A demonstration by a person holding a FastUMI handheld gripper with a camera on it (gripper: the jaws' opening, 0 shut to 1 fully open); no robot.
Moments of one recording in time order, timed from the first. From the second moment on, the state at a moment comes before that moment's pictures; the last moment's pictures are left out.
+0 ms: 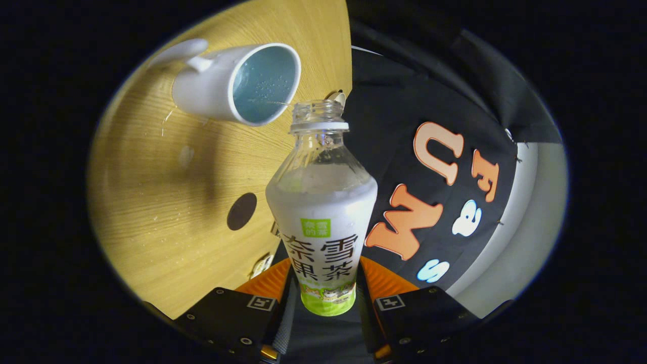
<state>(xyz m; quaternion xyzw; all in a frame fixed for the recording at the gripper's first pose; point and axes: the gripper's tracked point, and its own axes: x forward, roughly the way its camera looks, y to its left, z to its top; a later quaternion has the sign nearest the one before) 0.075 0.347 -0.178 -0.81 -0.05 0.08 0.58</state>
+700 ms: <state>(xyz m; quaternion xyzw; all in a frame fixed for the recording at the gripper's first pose) 0.074 0.338 -0.202 -0.44 0.07 0.18 0.88</state>
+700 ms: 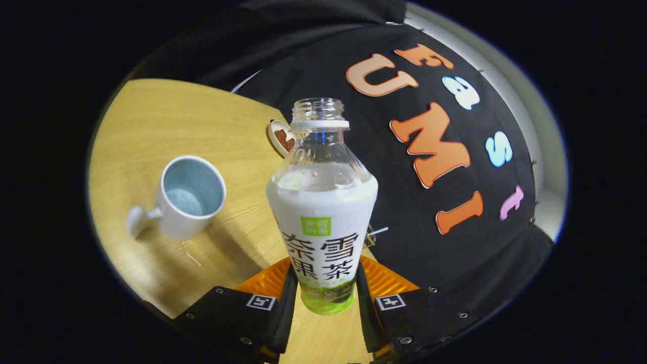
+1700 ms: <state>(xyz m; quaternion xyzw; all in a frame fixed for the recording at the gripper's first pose) 0.221 0.324 -0.261 -0.03 0.18 0.16 0.97</state>
